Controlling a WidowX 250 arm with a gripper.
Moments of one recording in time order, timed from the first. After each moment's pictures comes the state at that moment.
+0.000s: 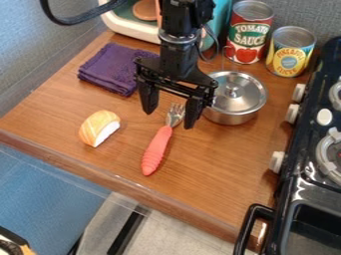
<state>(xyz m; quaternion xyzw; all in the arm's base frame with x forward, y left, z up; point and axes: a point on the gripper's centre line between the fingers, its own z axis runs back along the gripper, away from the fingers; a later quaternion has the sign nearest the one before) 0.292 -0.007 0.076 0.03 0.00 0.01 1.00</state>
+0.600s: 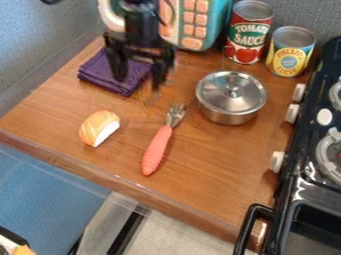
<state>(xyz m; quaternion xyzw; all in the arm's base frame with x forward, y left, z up) 0.335 0.071 0.083 0.01 -0.01 0.07 1.00</state>
